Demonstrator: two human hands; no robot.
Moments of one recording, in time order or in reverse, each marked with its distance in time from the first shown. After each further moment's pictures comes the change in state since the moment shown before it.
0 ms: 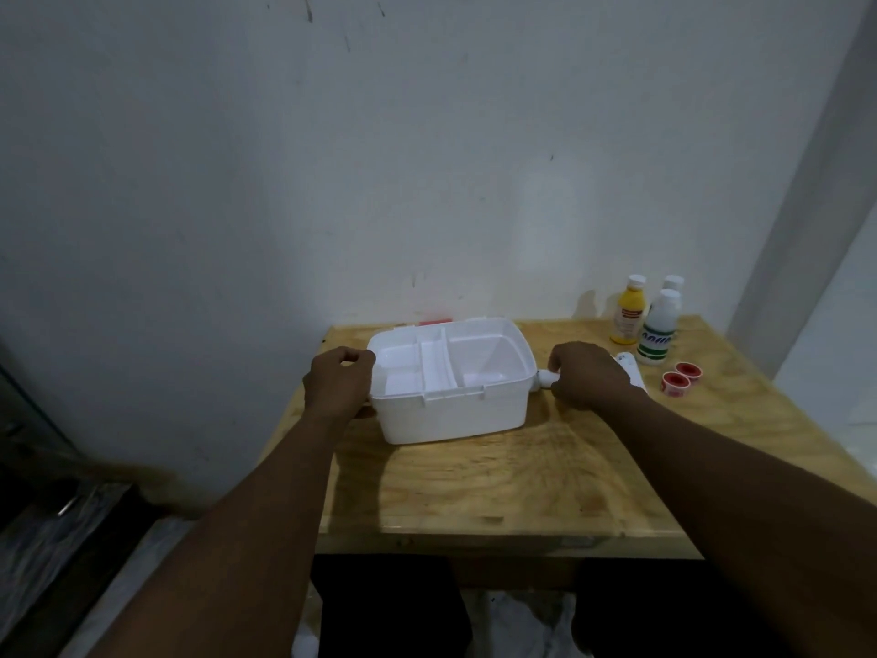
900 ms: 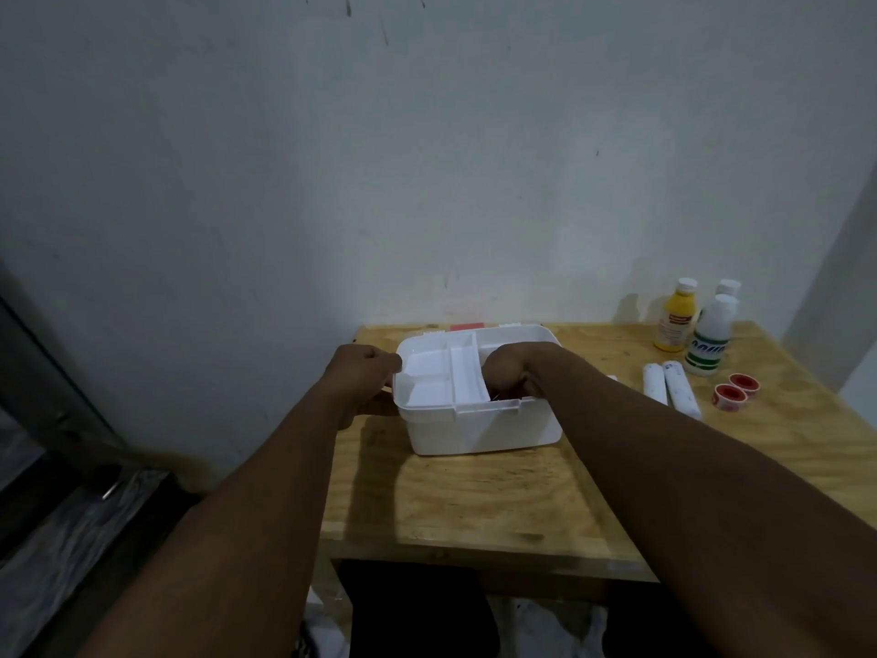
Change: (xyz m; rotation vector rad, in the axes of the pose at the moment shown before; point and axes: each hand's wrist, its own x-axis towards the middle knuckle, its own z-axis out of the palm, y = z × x) left_hand 0.015 0.022 -0.027 0.017 -0.283 -0.169; right_hand 0.018 -0.129 -0.008 0.362 -0.721 0.001
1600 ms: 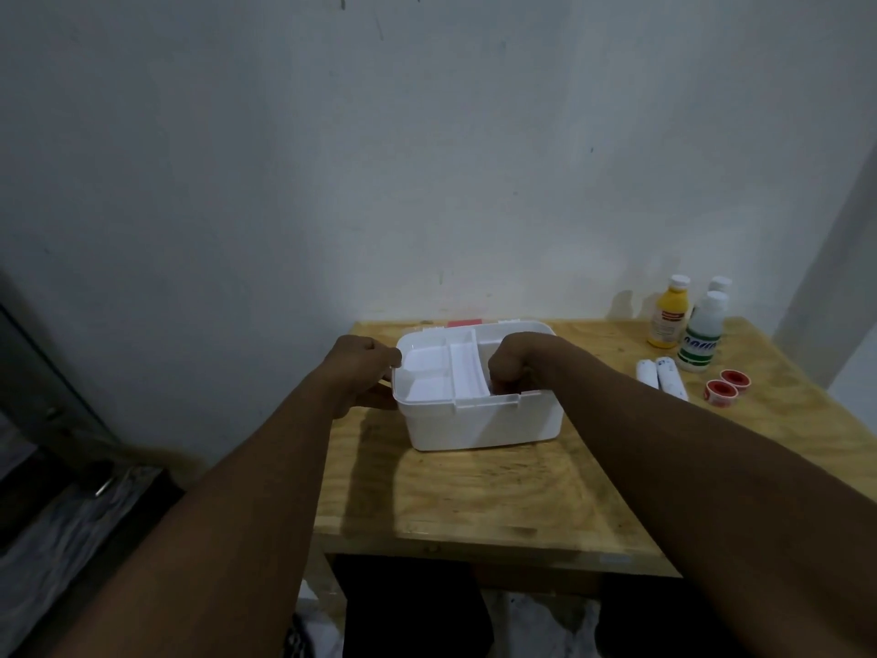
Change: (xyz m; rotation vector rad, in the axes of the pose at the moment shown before) left_hand -0.002 0.008 0.002 0.076 -0.039 -0.002; right_hand -0.014 -0.004 -0.009 -0.271 0.029 0.131
